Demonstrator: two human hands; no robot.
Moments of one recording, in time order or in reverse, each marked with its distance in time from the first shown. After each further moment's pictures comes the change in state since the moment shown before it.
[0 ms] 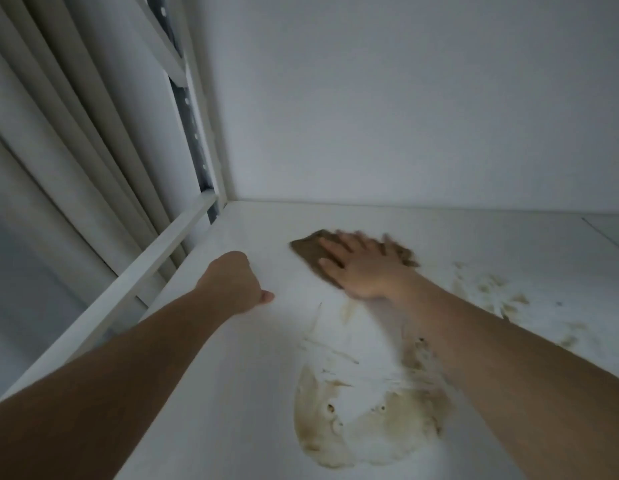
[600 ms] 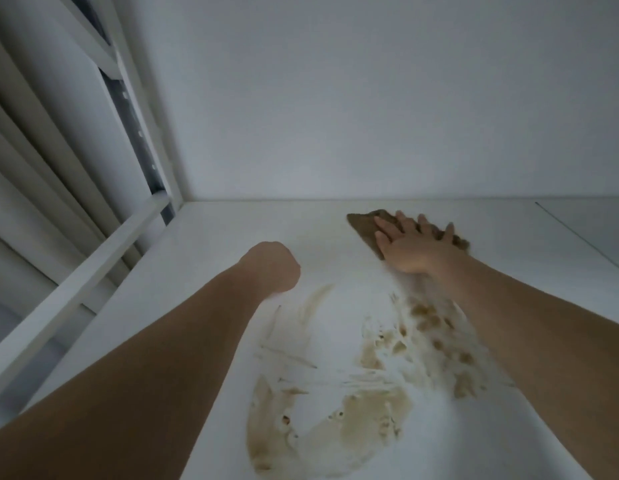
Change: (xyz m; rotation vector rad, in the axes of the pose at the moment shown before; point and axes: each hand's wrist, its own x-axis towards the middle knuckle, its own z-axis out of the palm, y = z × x) left_hand -0.006 0.101 0.015 0.284 -0.113 0.217; right_hand -0.014 0.111 -0.013 0.047 -0.034 0.392
